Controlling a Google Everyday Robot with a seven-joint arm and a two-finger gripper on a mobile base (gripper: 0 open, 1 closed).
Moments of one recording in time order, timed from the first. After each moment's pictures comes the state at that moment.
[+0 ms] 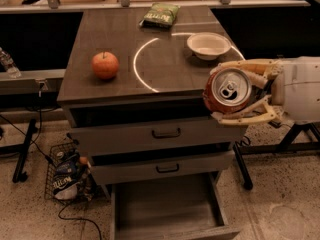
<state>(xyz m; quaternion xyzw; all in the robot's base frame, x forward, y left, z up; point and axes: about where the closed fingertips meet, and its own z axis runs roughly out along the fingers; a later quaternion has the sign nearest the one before) 0.403 -0.109 0.991 -0.65 0.43 0.21 0.59</state>
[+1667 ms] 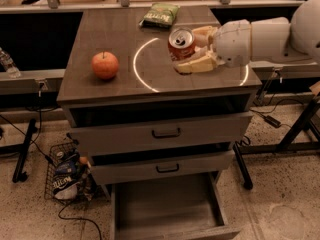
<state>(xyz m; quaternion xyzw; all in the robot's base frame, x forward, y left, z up) 0.589 -0.065 0.959 -0.60 0.52 0.26 0.55</state>
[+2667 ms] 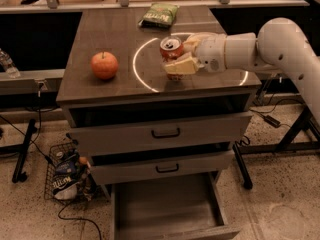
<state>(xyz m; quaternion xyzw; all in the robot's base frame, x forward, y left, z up) 0.658 -0.048 0.902 -0.50 0.63 0.28 0.52</state>
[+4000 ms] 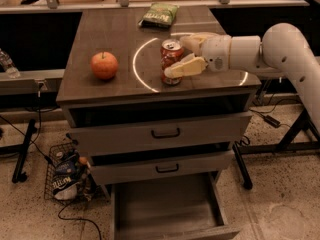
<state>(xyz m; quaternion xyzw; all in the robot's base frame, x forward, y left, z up) 0.669 -0.058 0.905 -0.47 0.62 0.33 0.54</state>
